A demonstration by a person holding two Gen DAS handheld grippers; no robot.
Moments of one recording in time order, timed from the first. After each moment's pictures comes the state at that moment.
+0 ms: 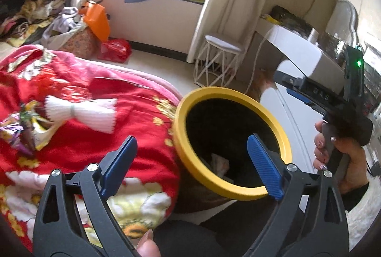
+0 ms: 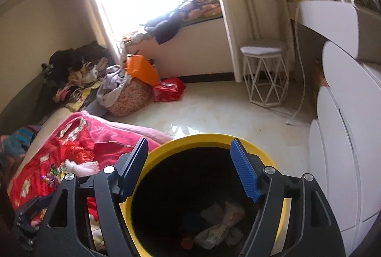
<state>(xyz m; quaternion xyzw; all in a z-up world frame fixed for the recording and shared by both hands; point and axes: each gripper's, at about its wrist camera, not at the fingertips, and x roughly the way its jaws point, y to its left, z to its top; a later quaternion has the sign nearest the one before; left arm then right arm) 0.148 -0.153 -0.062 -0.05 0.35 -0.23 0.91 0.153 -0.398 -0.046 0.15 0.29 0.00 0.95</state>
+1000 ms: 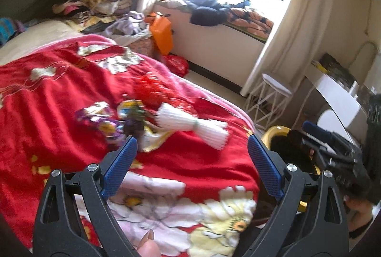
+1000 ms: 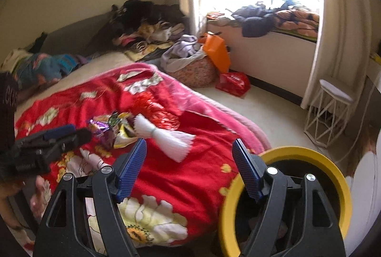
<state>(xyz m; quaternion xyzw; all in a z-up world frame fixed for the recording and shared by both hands) 0.138 0.002 -0.051 -0.13 0.31 -0.07 0.94 0.158 -0.197 -0.036 -0.03 0.30 0.20 0.93</state>
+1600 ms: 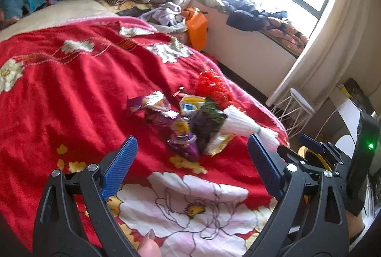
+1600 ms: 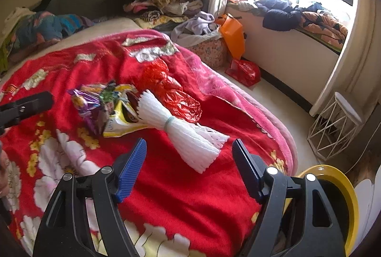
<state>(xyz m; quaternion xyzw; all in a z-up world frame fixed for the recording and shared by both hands) 0.148 0.077 -0.082 -0.19 0.32 0.00 0.93 0.216 -0.118 -0.093 -0.12 0.34 0.20 0.91</state>
